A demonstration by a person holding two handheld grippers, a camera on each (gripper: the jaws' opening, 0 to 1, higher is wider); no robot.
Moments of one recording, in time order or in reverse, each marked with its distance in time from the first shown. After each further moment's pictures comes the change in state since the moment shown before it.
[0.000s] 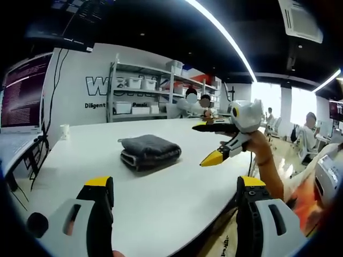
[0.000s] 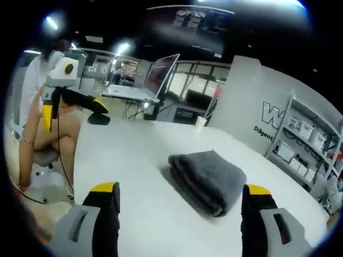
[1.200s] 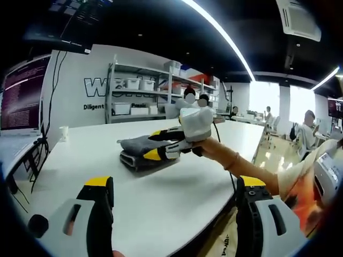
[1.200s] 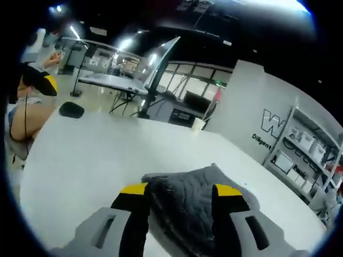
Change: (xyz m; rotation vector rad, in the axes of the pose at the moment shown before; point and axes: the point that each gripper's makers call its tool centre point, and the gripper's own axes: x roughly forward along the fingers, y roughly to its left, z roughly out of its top) left arm 0.000 -0.002 0.000 0.012 0.002 -0.014; right arm 0.117 -0.018 -0.006 -0.028 -0.024 -0.023
